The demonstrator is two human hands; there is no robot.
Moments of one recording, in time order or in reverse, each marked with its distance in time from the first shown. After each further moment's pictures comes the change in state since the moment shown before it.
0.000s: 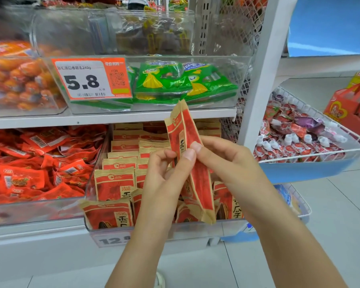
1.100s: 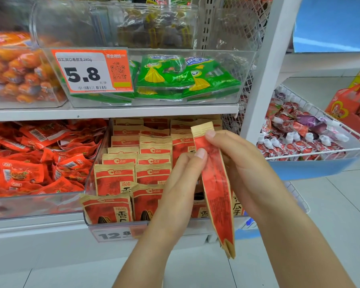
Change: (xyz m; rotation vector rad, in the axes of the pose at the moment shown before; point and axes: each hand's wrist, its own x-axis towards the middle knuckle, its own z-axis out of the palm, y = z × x) left_hand 0.016 -0.015 0.020 0.130 -0.049 -0.207; right_hand 0.003 -0.001 -0.004 0.160 0.058 0.138
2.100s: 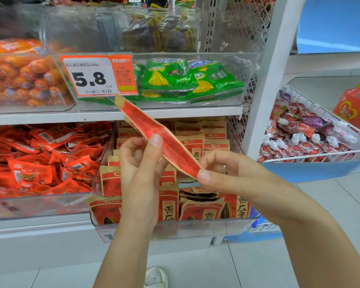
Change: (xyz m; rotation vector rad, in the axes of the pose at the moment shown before) left_hand -0.009 0.014 -0.042 -0.325 0.219 0.383; right_hand -0.007 -0.004 -0.018 -0.369 -0.401 0.055
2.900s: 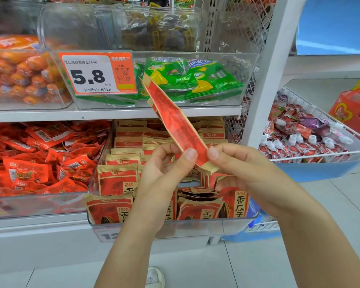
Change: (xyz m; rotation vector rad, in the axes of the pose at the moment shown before) left_hand -0.005 -0.008 0.001 0.223 -0.271 -0.142; right_hand 0.005 0.000 -0.004 0.098 0.152 -0.046
